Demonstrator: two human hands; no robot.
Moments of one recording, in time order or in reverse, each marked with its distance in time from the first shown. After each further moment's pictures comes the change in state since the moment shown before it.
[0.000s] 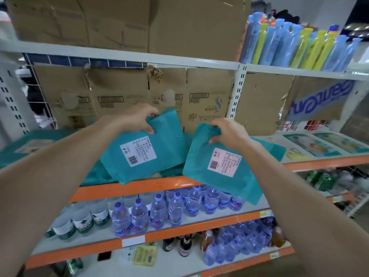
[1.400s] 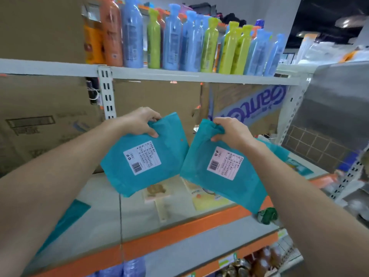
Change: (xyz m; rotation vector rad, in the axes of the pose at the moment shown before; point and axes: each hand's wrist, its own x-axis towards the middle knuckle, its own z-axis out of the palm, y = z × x) left_hand 0.425 0.328 0.153 -0.166 -0.070 0.120; right_hand 0.108 0.511 -0.114 -0.002 0.082 0.174
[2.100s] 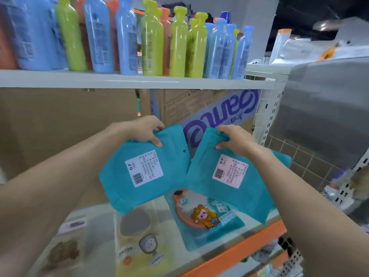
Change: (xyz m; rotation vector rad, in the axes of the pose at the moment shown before) left_hand 0.229 0.100 0.084 0.064 -0.148 0.104; right_hand 0.107 0.231 -0.022 -0.055 -0.050 0.104
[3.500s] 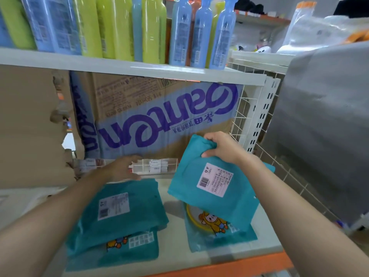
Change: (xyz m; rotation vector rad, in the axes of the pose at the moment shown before) left_hand 0.101 0.070 0.178 -0.258 0.085 -0.465; right_hand 0.098 0.215 0.005 0.329 -0.243 -0.372
